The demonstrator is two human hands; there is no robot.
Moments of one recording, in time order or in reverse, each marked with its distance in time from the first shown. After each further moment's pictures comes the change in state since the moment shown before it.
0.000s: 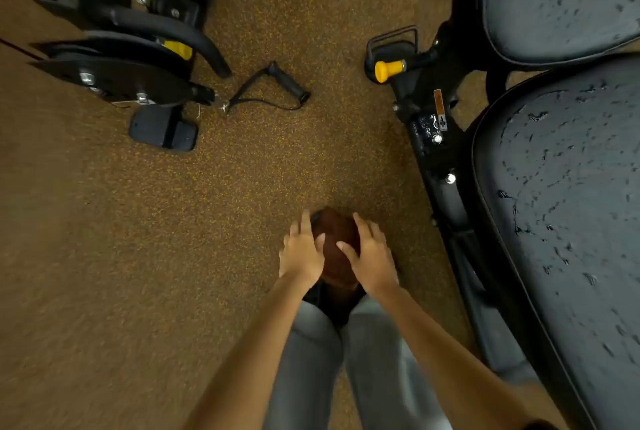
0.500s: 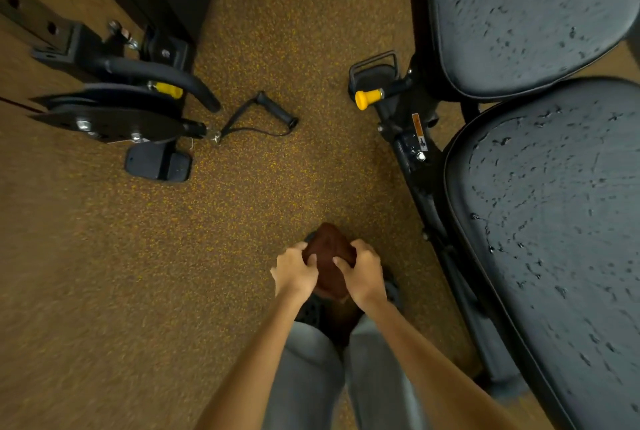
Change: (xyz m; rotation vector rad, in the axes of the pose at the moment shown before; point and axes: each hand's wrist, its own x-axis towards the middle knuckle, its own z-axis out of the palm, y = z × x) left_hand 0.003 0.014 -0.015 -0.134 0.036 -0.127; right_hand 0.004 -0.016 -0.010 0.268 0.087 0.206
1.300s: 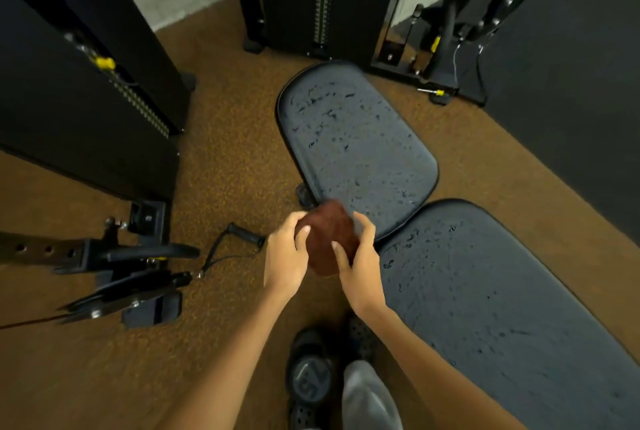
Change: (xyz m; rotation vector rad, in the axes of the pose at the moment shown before) left_hand -0.040 0.266 -0.157 -0.057 0.243 0.723; right_hand -0.010 -0.147 -0.230 0.547 0.462 -0.353
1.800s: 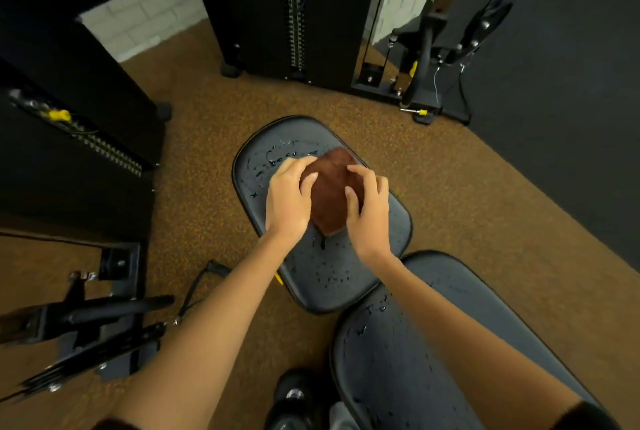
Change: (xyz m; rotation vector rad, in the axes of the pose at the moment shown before) left_hand 0.163 0.119 0.024 0.087 0.107 0.286; right_hand 0.177 -0.048 -0.071 -0.115 0.175 -0.208
